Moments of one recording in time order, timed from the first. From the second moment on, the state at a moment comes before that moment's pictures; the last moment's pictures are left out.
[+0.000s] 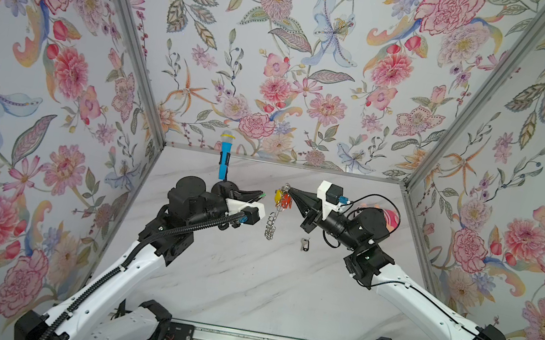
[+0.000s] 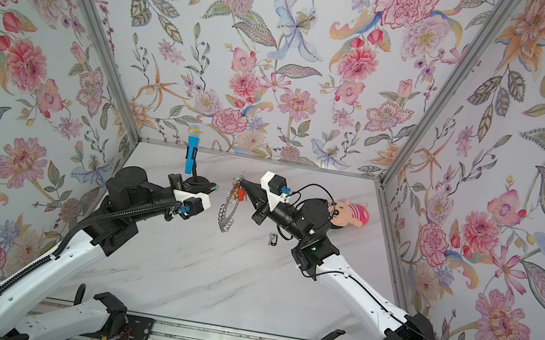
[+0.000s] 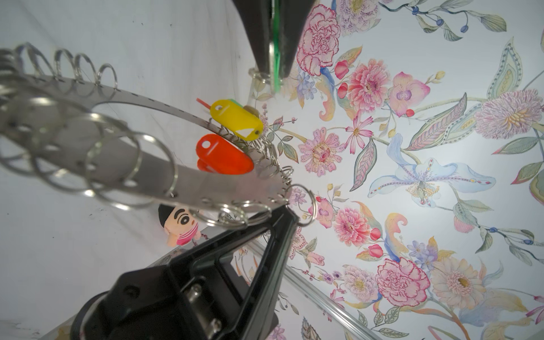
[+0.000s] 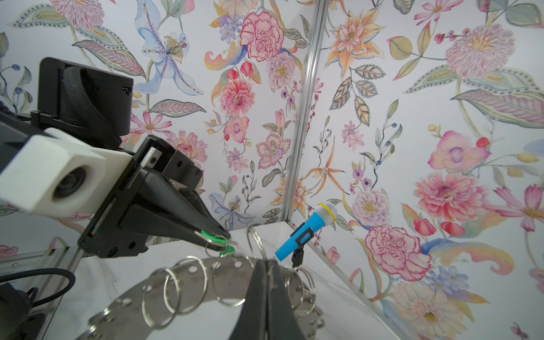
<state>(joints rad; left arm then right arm) -0.47 0.99 0.90 0.00 0.44 0.97 0.67 1.24 0.89 0.59 -0.45 -0.05</state>
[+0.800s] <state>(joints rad) -0.60 1.44 0.59 0.58 0.30 0.25 0.44 1.06 0.79 0.35 -0.43 -0.14</state>
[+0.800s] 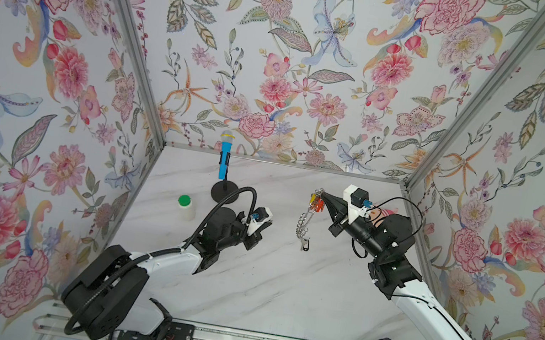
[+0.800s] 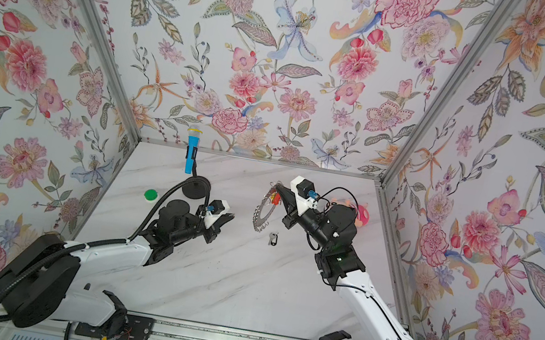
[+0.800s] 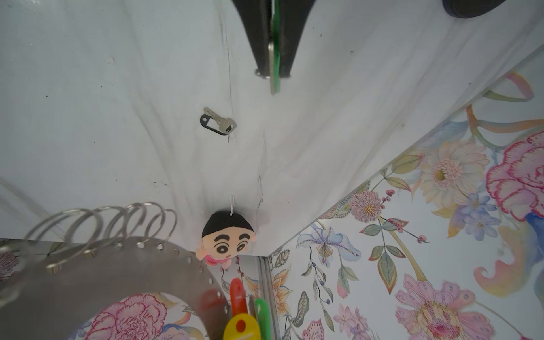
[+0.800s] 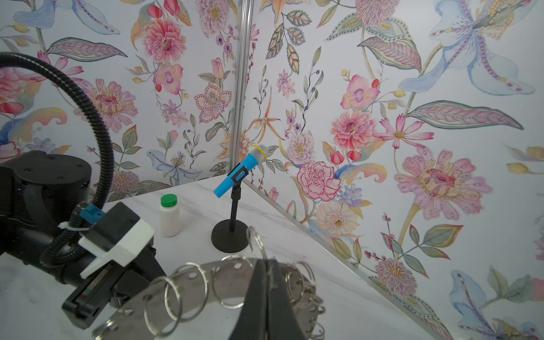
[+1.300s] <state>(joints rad) -0.72 1.88 0.82 0.69 0.28 0.02 0.36 0.96 0.75 0.27 -0.40 -0.16</state>
